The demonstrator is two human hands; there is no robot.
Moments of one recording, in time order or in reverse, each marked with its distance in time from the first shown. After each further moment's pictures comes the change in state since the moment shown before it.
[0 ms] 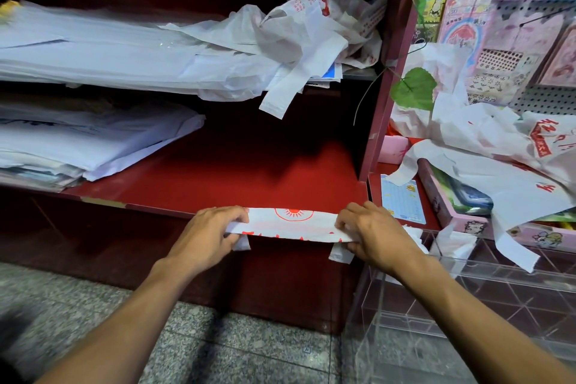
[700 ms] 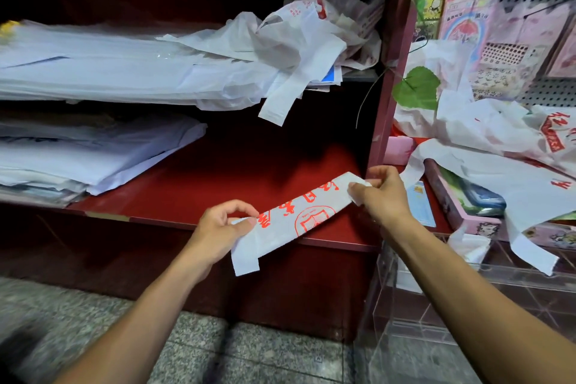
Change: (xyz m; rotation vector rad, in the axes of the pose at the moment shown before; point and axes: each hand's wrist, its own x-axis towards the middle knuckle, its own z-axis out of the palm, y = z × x) left_hand 0.014 0.035 -0.016 -0.896 0.005 -0.474; right_hand 0.052 0.004 -0.008 1.190 0.449 0.761
